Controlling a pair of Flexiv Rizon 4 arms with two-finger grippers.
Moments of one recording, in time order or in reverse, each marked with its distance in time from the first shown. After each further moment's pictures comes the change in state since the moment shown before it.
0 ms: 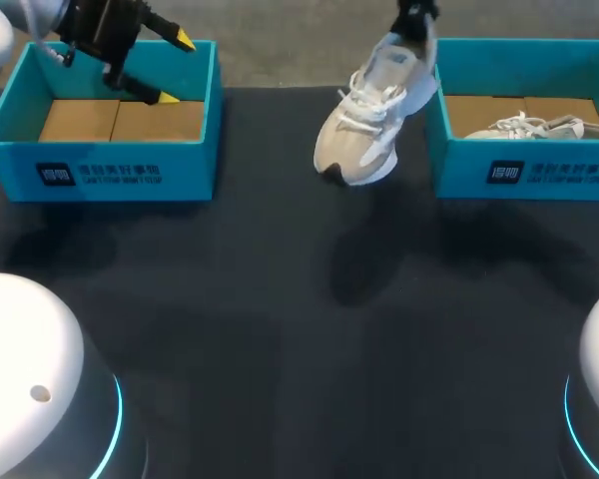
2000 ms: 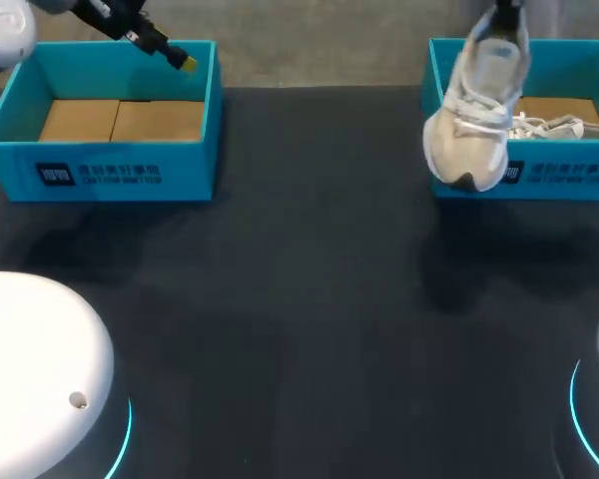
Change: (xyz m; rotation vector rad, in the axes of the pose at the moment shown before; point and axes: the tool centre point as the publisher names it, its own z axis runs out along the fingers) left arm -0.020 0.001 -0.013 -0.233 -0.214 -0.930; right arm -0.067 -0.087 0.007 -0.098 -0.090 -0.186
